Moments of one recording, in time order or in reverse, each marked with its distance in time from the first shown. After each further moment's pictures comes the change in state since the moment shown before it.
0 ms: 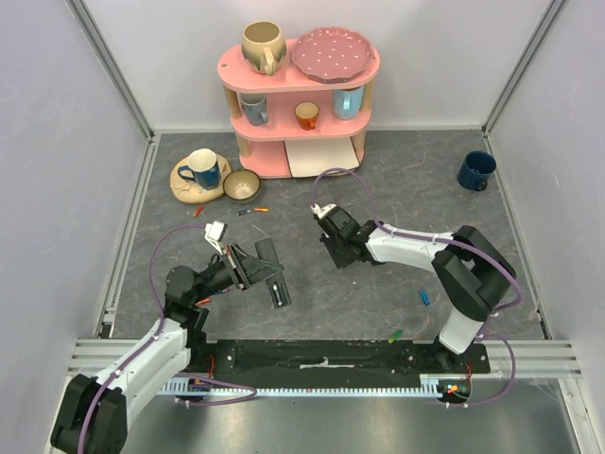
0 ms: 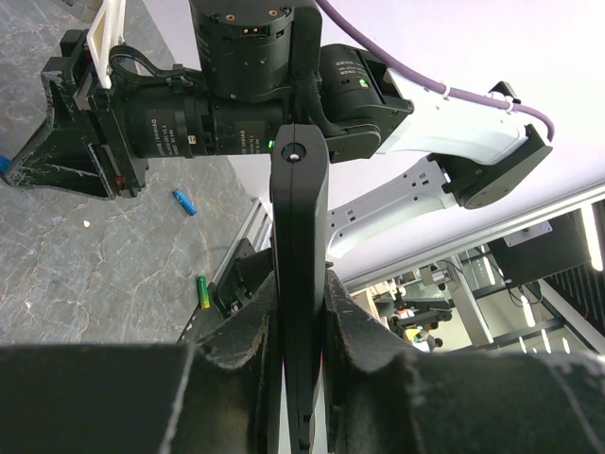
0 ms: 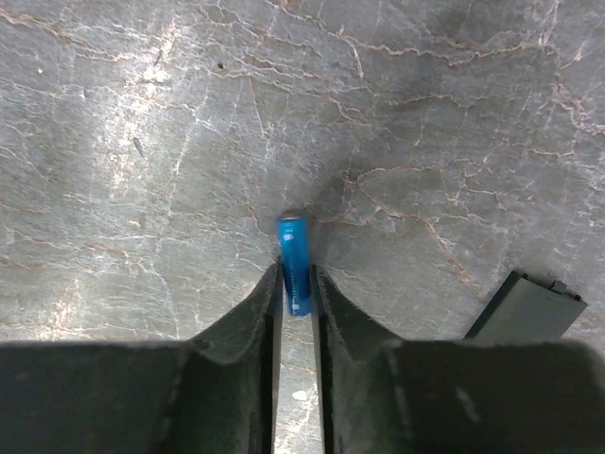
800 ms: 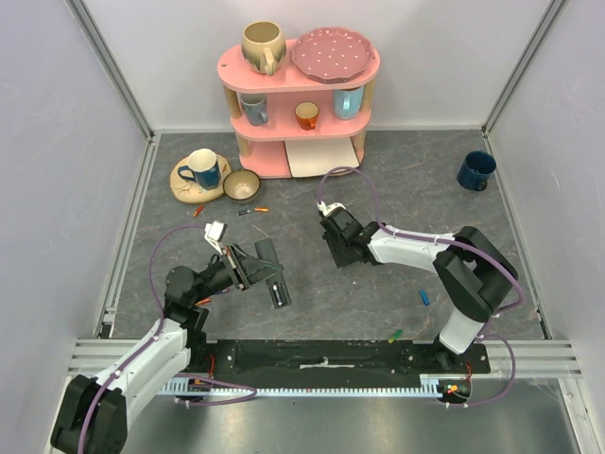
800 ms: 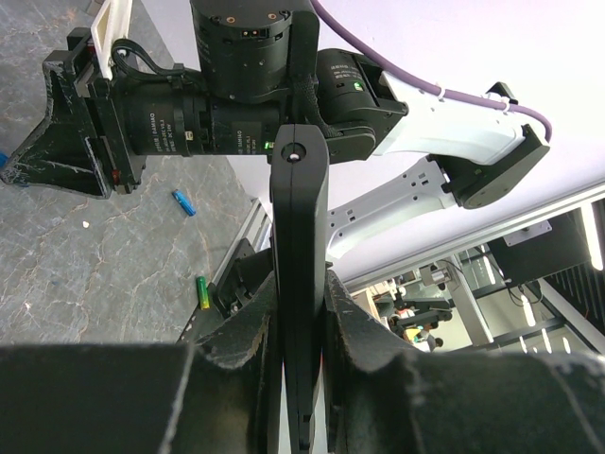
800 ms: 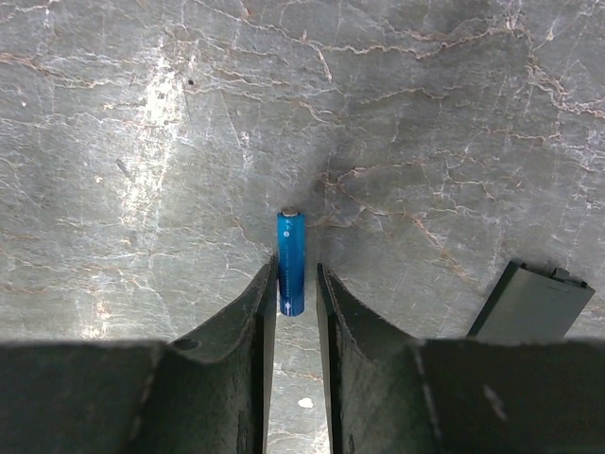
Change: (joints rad) left arm 0.000 -0.004 0.000 -0.001 0.000 0.000; right arm -0.010 -0.005 -0.027 0.036 0.026 0.083
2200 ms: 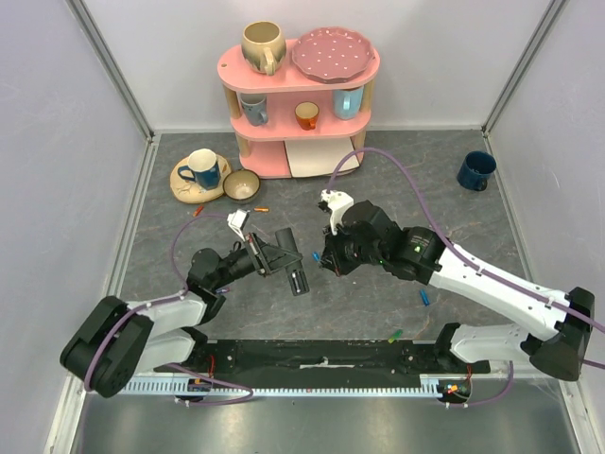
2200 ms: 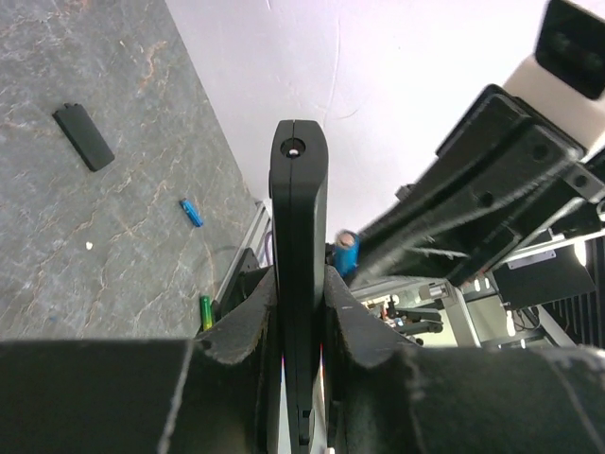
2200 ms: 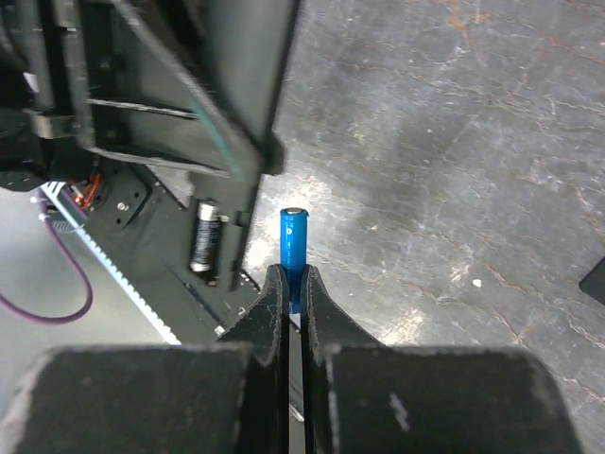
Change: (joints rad) left arm -0.137 0.466 0.092 0.288 -0.130 -0.002; right arm 0.177 -0.516 0.135 -0.260 -0.227 0.105
